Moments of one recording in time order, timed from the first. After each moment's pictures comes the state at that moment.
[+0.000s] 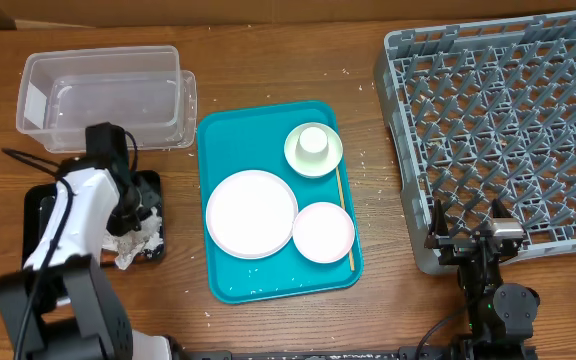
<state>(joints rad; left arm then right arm) 0.22 1.63 1.06 -0.91 -0.12 -0.52 0.00 0.01 0.02 -0.03 -0.02 0.03</state>
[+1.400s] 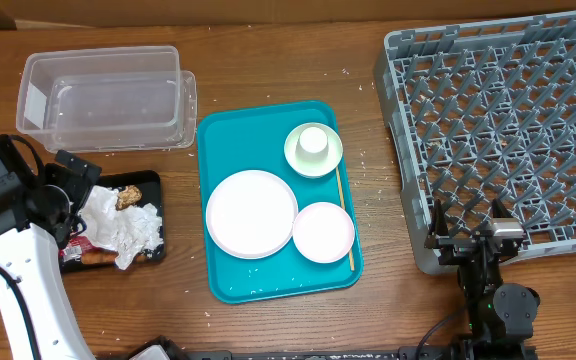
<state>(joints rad) 0.53 1.29 1.15 -0.93 0.12 -0.65 0.00 0.01 0.02 -0.03 -0.02 0.03</state>
